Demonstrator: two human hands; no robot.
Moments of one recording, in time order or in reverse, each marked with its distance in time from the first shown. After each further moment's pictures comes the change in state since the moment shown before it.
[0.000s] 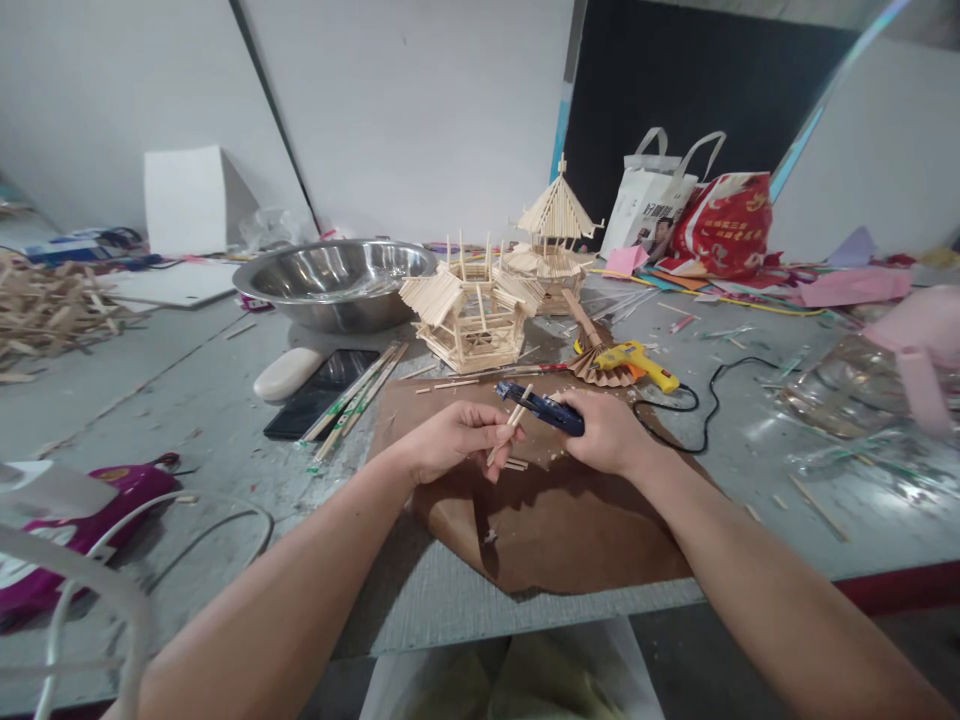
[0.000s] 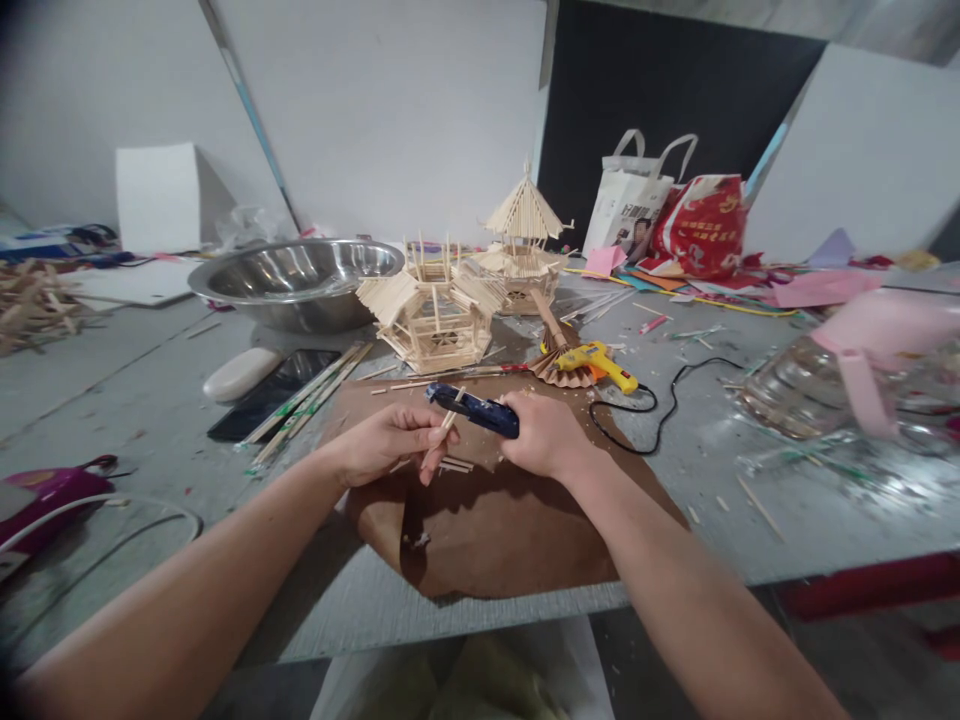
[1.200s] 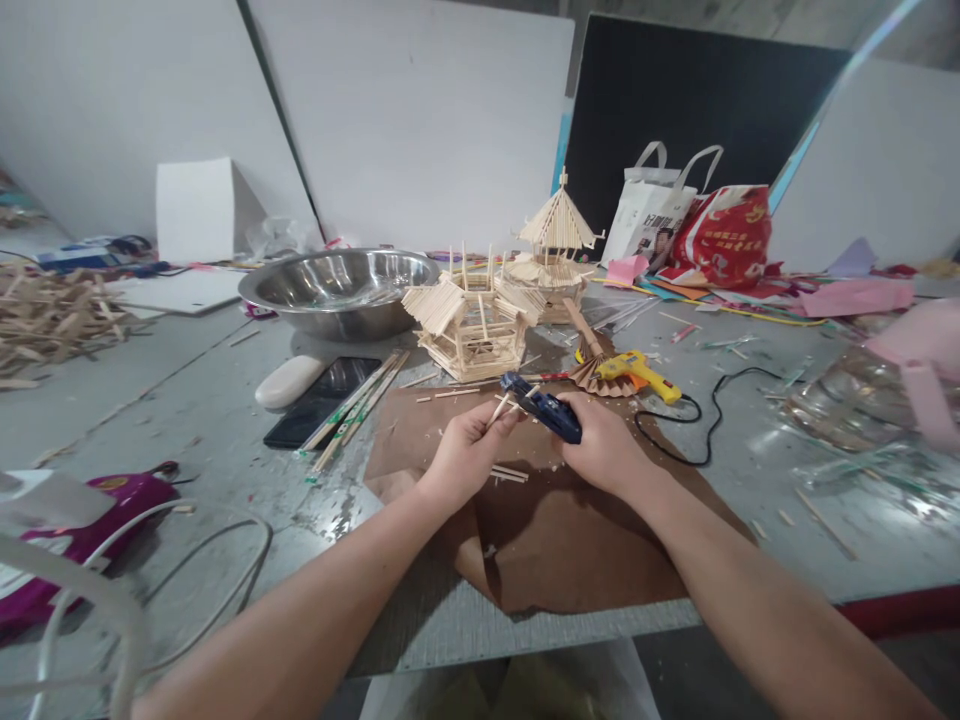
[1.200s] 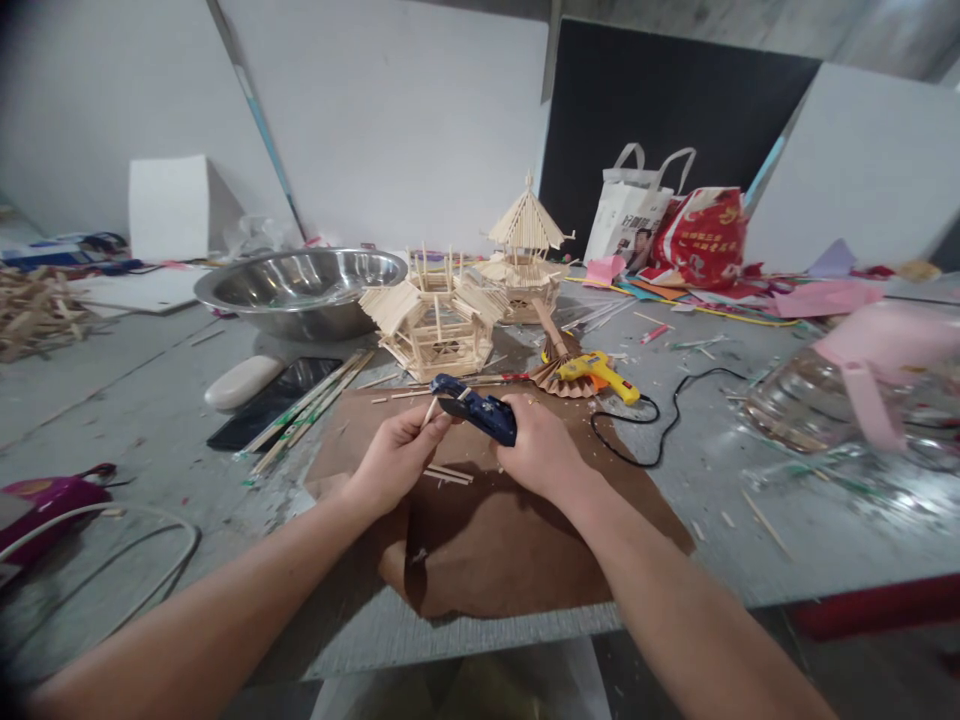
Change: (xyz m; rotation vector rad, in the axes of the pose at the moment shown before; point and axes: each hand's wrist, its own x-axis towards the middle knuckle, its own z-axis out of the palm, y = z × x) left_hand 0.011 -0.008 0.027 0.428 0.618 0.304; right_hand -0.001 -0.012 0.006 0.170 0.136 0.110
